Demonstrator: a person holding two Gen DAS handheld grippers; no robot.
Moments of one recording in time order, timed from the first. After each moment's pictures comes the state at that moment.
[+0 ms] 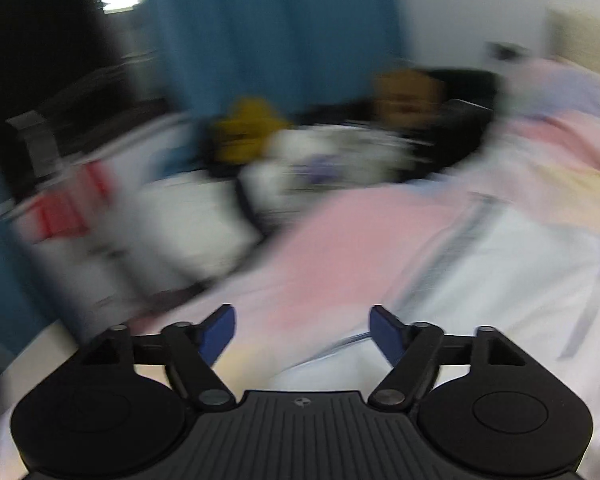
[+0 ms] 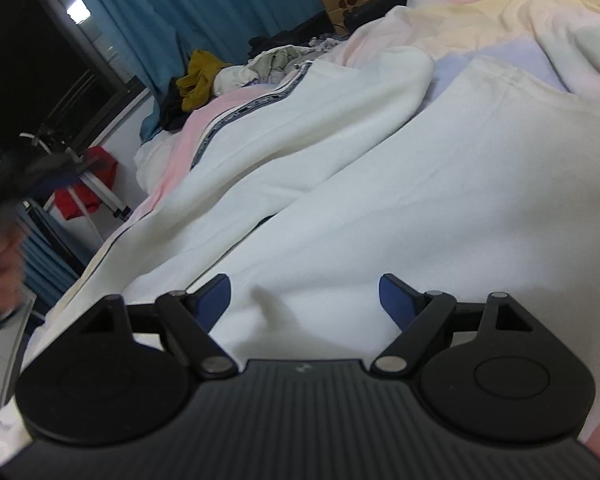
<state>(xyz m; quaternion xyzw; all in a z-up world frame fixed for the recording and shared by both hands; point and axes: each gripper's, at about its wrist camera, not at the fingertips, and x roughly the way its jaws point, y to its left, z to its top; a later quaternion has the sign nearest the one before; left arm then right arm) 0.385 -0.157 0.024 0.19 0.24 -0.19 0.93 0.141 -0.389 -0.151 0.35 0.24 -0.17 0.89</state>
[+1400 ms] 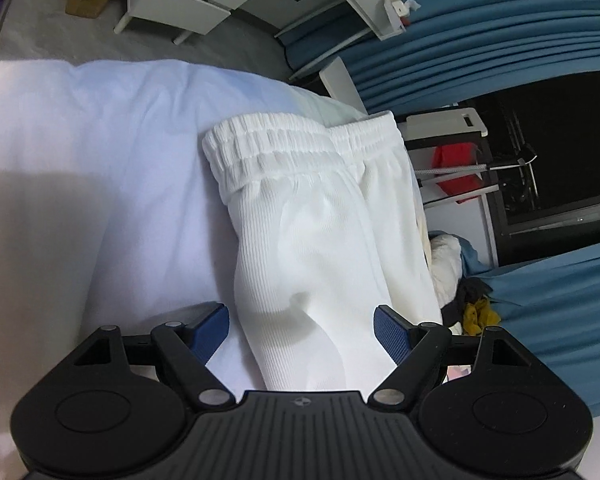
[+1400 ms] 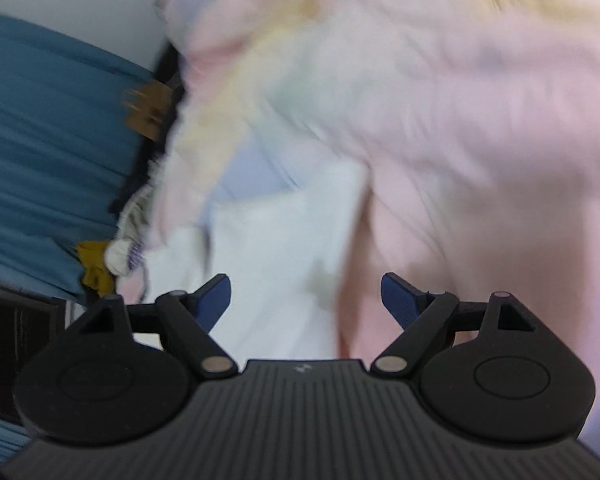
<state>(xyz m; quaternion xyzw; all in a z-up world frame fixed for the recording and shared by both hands) -0.034 0.321 -0.083 -0.56 0.29 0.10 0.77 -0.017 -0.543 -0.158 0.62 0.15 -0.35 0.69</state>
